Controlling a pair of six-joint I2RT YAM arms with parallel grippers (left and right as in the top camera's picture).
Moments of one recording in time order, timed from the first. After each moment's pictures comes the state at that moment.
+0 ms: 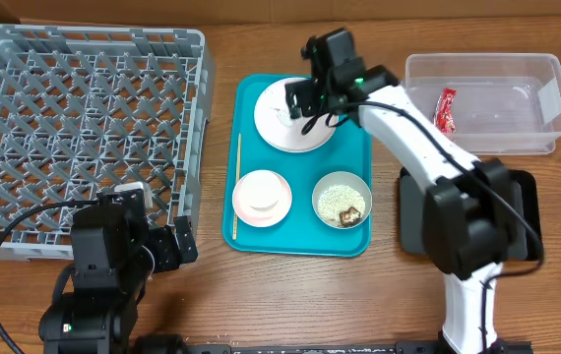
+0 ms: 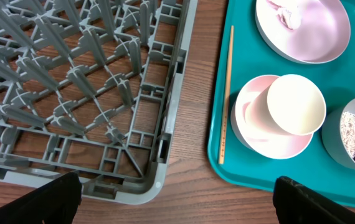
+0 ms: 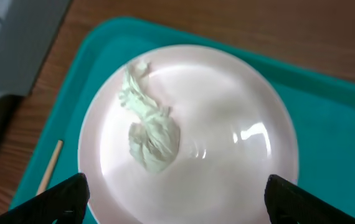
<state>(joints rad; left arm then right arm) 0.03 0.71 0.87 -1.03 0.06 -0.19 0.45 2.17 1.79 -0.60 -0.10 0.20</state>
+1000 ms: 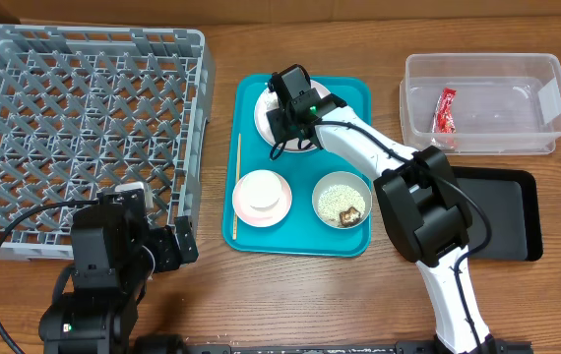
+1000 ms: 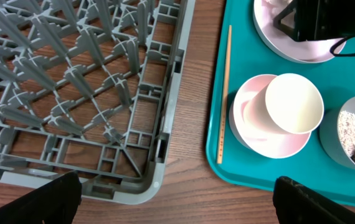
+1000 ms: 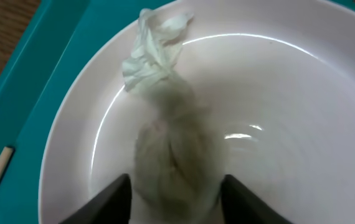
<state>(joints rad) 0.03 0.71 0.87 -1.03 0.07 -0.19 0.56 2.33 1.79 -0.48 0.04 0.19</state>
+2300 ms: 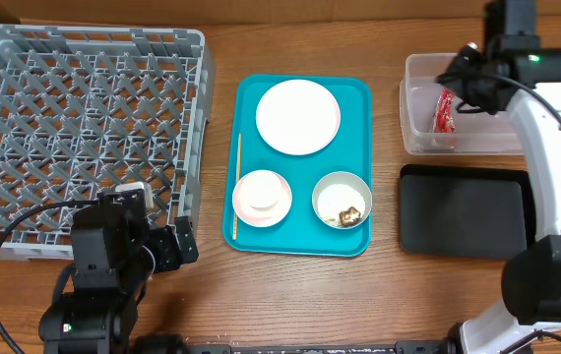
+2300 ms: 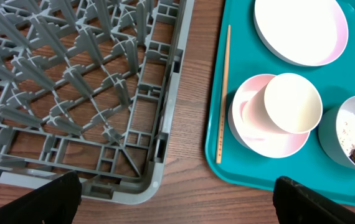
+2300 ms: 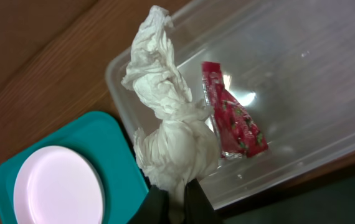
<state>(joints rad) 0.03 0.71 0.87 -1.03 0.07 -0.19 -0.03 1.80 1.73 -0.99 0.00 0.58</state>
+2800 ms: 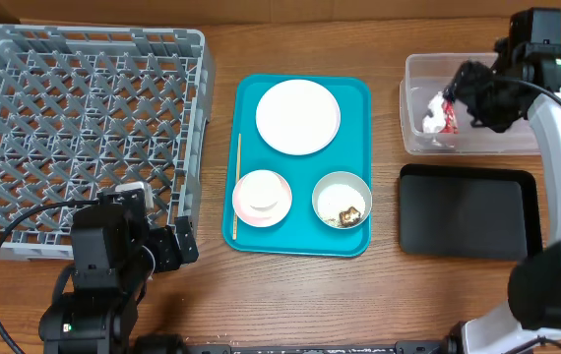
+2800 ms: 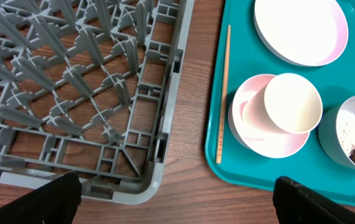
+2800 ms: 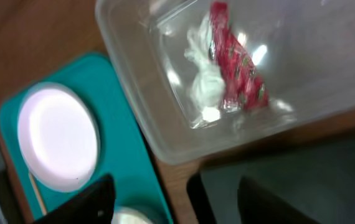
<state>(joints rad) 0.03 0.71 0.87 -1.02 0.07 -0.19 -0.09 1.75 1.72 -1.15 -0.19 0.41</state>
